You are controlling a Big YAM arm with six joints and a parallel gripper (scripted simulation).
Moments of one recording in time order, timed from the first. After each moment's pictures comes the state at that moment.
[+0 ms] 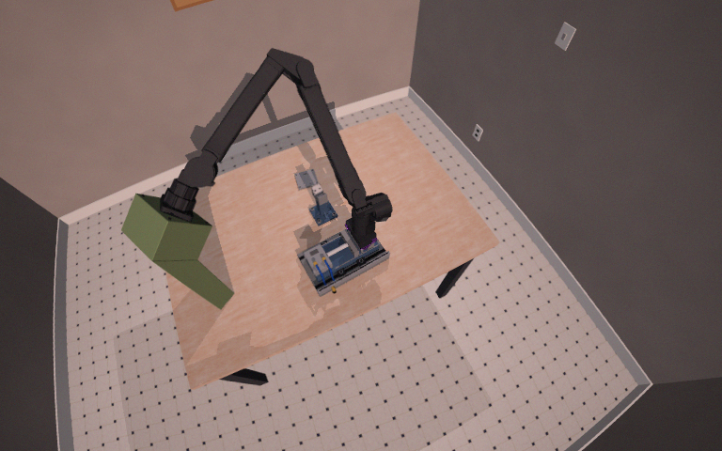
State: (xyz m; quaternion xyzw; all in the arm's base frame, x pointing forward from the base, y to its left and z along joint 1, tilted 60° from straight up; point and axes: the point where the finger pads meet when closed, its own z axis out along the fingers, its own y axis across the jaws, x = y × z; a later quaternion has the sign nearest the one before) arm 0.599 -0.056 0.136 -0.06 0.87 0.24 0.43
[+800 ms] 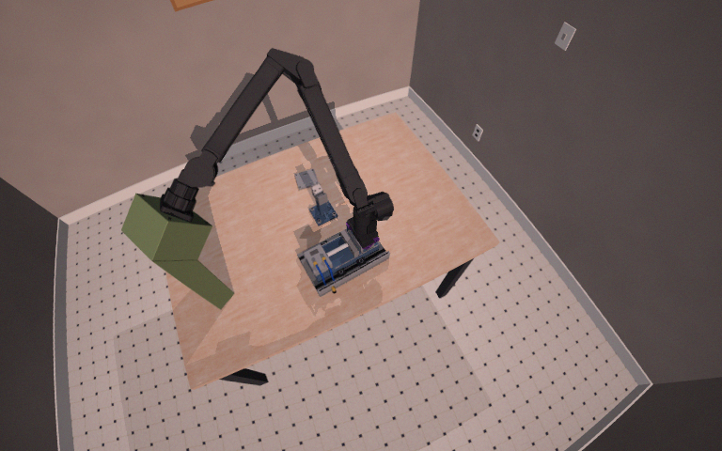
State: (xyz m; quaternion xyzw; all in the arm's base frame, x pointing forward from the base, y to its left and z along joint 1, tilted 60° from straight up) arm 0.603 -0.057 0.141 -0.07 0.86 0.24 0.44
